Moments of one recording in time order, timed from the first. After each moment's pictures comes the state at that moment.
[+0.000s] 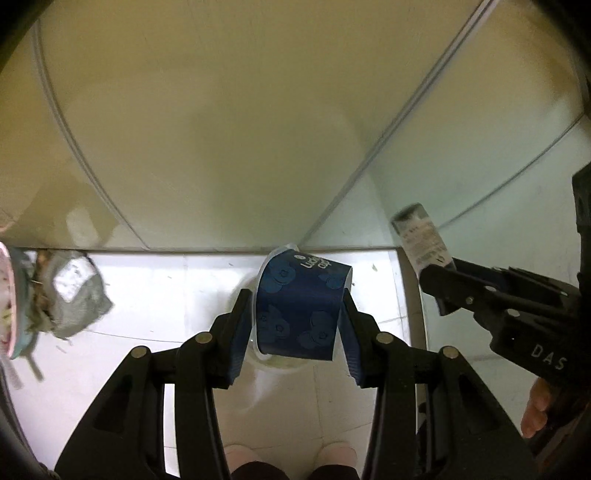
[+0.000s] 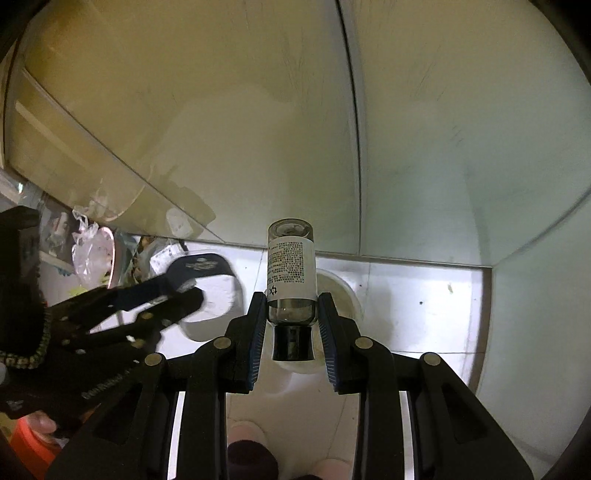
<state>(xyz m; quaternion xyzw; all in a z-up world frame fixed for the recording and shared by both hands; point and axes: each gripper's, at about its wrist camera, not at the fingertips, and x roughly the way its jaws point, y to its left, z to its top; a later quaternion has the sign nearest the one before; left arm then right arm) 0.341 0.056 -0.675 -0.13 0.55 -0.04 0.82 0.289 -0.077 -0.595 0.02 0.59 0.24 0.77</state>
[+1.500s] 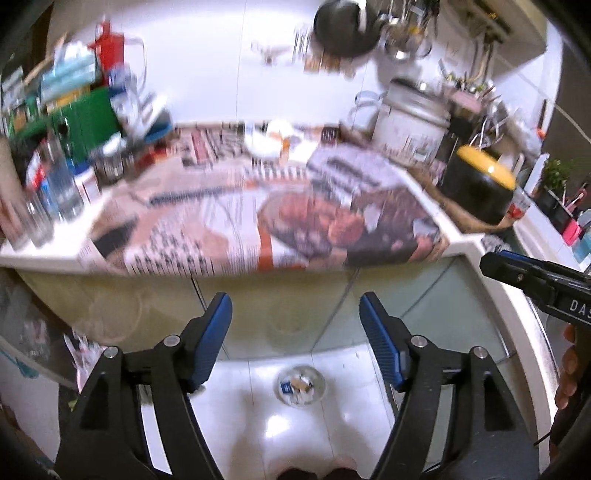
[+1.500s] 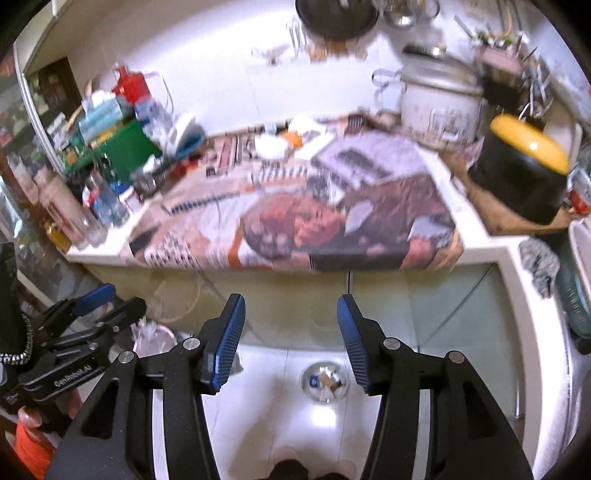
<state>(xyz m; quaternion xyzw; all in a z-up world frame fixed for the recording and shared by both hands) 0.242 0.105 -0.144 -0.06 0.37 -0.01 0.93 0.229 -0.086 -0.115 0.03 0.44 0.18 0.88</state>
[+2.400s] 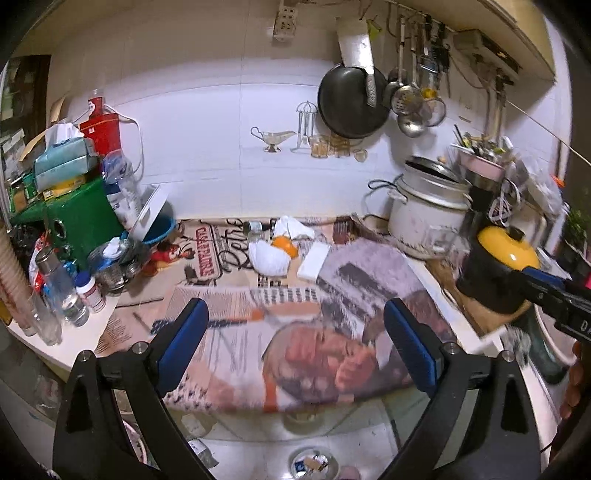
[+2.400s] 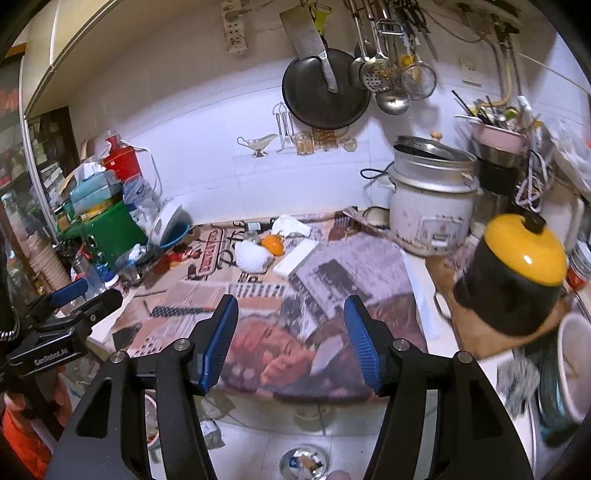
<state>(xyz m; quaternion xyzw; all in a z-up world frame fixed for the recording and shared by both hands) 0.384 0.094 -0.046 -0.04 0.27 0.04 0.96 0.350 -0.119 -0.041 0.04 0.32 0.18 0.93</state>
